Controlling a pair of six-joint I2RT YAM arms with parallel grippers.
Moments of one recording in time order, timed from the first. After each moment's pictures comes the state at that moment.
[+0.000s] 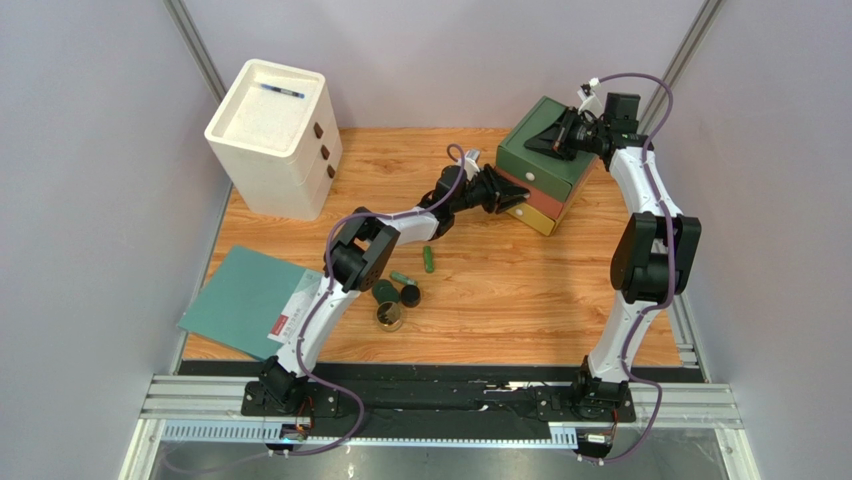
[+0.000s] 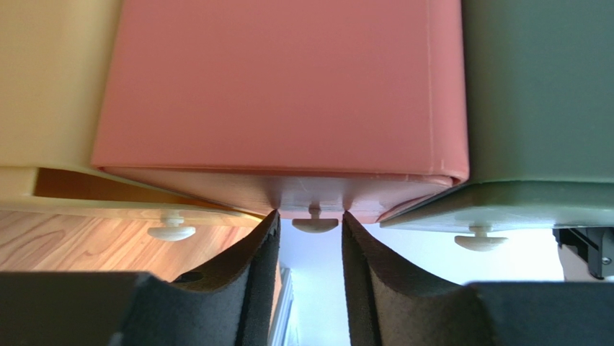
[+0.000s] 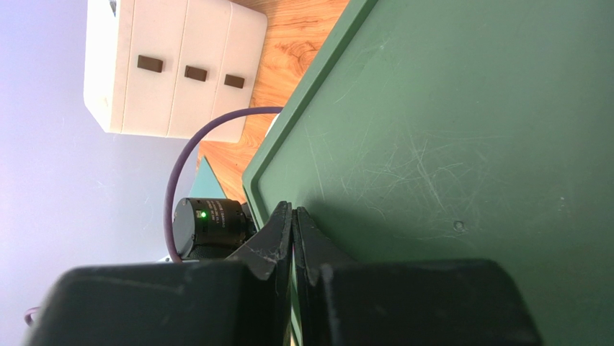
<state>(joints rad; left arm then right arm) -0.69 2.56 1.86 0.66 0.47 -1.45 -0.09 1.99 1.76 -0.39 -0.85 0.50</state>
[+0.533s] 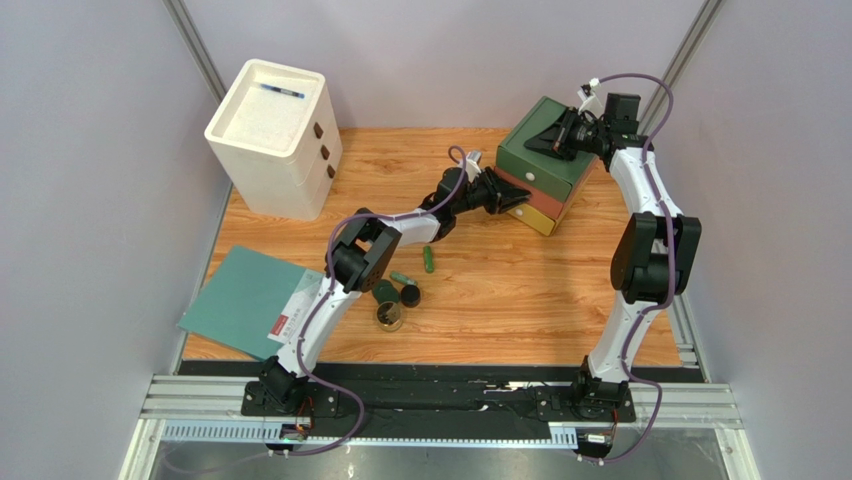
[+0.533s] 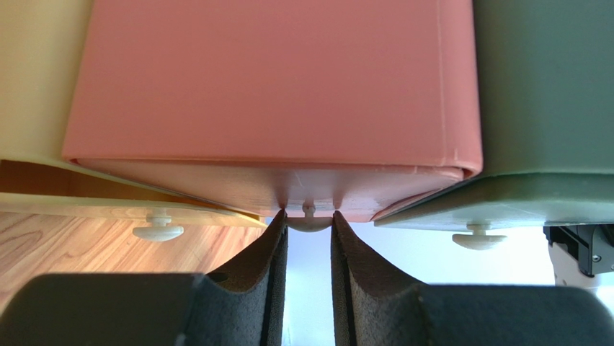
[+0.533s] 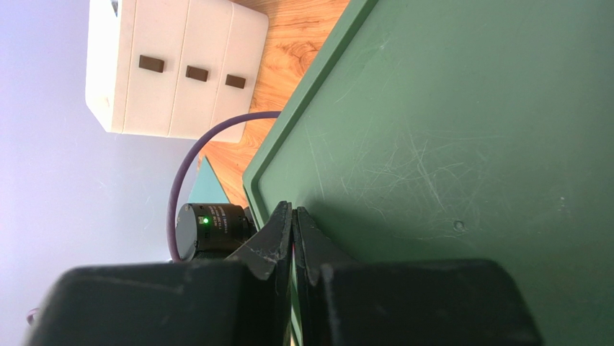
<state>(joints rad) -0.69 2.57 1.86 0.70 0.46 -1.49 -0.09 1.99 1.75 -0.38 -0.86 0.51</state>
